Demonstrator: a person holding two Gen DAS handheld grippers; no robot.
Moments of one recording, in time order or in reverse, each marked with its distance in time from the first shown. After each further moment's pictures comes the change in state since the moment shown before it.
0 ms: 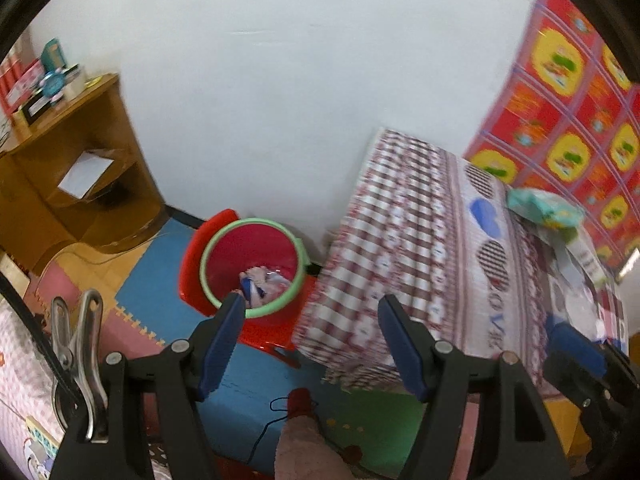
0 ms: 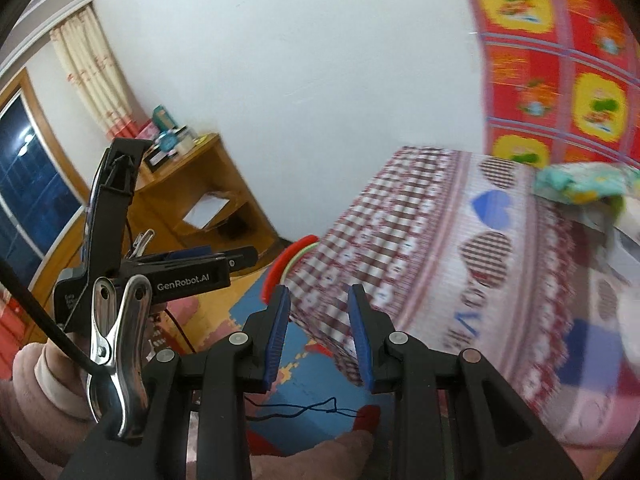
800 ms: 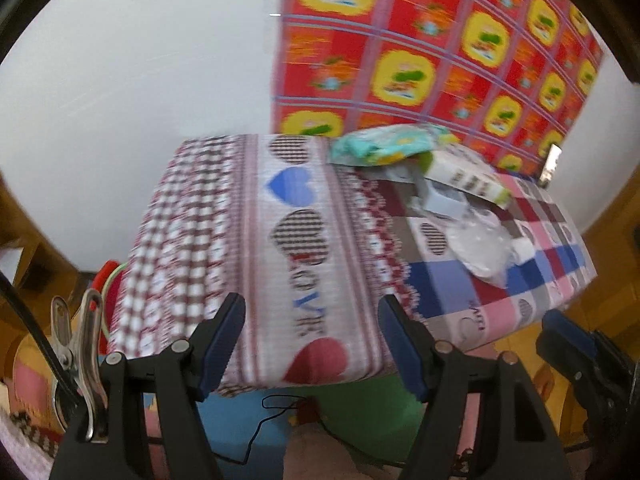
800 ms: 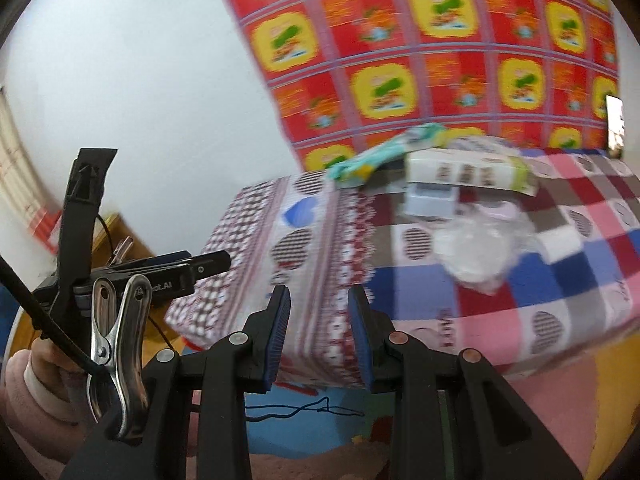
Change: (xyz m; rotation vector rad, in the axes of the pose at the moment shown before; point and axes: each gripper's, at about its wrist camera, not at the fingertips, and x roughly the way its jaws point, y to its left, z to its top) left arm -0.020 -0.209 -0.020 0.356 0.011 -0.260; right arm -0.134 -0.136 -0.056 0.309 -0.154 -0.321
